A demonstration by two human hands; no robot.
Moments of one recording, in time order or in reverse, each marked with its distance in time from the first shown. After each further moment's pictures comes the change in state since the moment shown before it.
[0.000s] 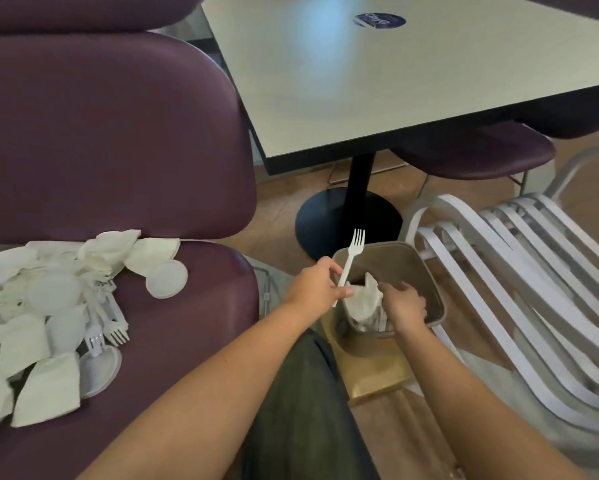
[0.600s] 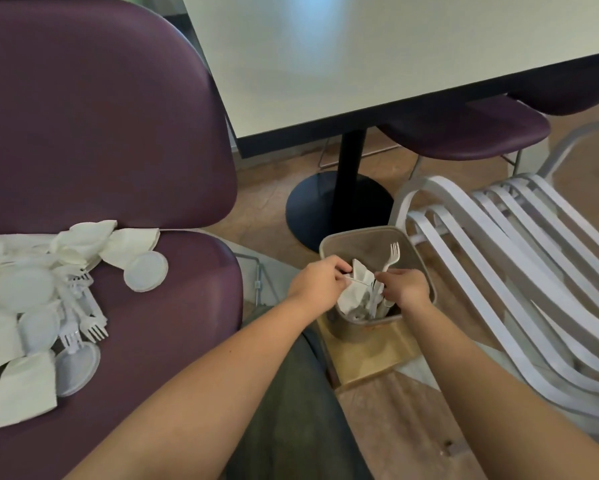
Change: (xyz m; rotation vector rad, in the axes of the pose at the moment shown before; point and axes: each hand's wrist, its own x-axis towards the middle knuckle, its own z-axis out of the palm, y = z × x) left_hand 0.017 0.005 0.039 0.021 -0.027 0.032; right_hand 0.045 0.008 -0.022 -0.024 -0.030 0.027
